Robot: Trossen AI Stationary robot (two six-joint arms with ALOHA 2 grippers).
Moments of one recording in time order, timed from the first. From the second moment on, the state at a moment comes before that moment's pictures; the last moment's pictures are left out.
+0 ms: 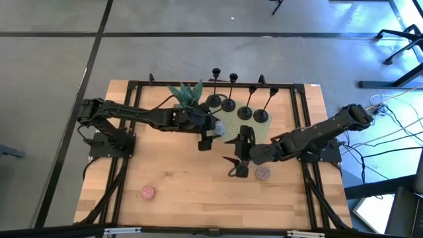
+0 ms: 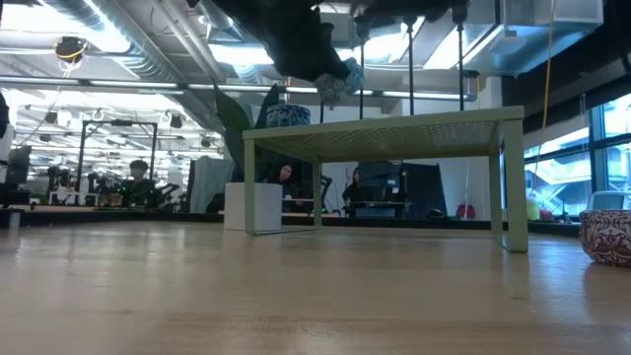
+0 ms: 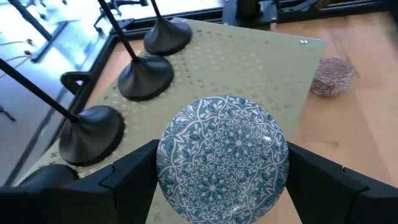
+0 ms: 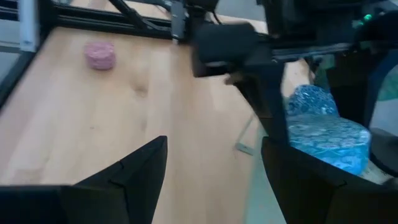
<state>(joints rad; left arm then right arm) 0.01 1.55 1.16 -0.18 -0.19 0.09 0.41 1.43 1.10 -0.25 0.52 0.12</state>
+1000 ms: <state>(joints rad) 0.06 1.55 1.16 -0.21 -0.09 0.16 0.25 1.49 1.10 -0.13 0.56 0.20</state>
